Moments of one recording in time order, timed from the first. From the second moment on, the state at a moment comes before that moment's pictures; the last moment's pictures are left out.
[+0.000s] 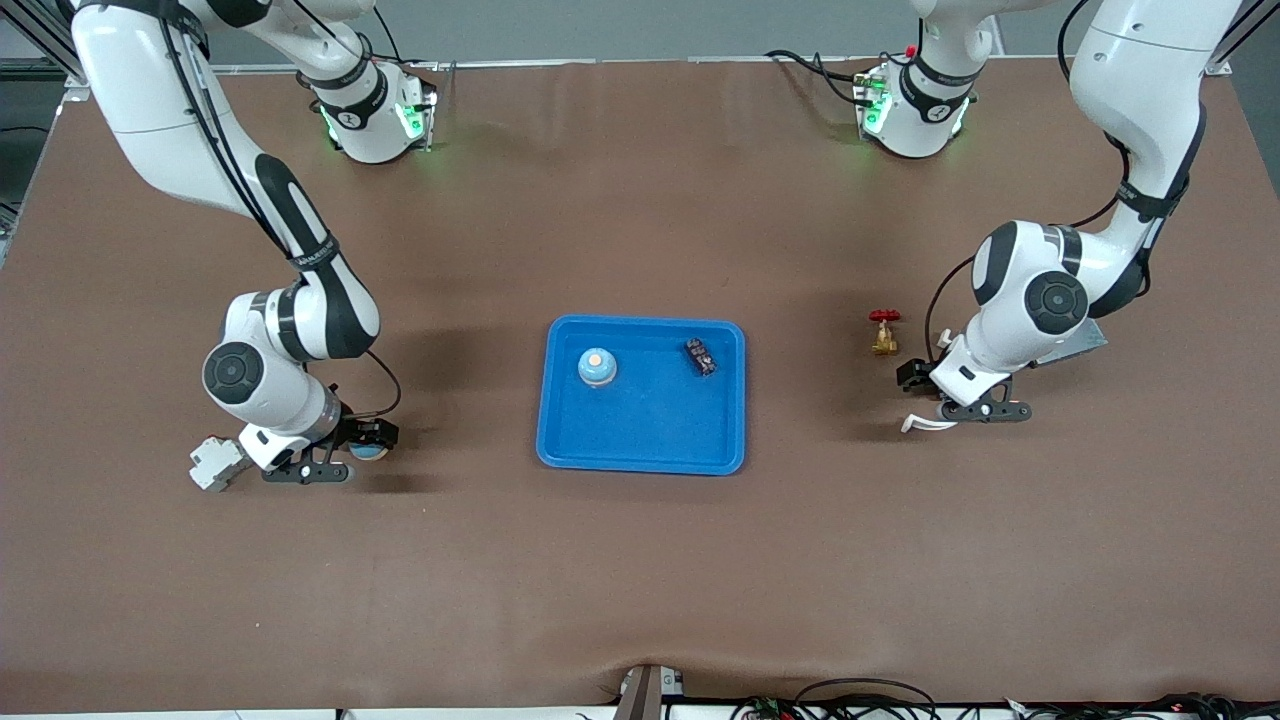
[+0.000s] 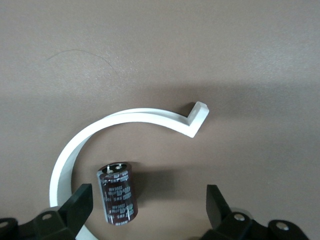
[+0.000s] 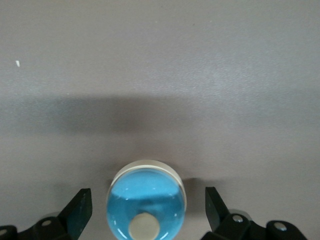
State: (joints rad) left arm 0.15 0.40 -0.25 -2.19 0.19 2.56 -0.21; right arm 0.08 0.60 0.02 -1.90 -0.02 2.53 0.12
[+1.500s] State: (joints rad) left arm 0.17 0.45 -0.25 -2.19 0.19 2.56 -0.21; right arm 0.12 0.58 0.20 -1.81 0.00 2.42 0.45
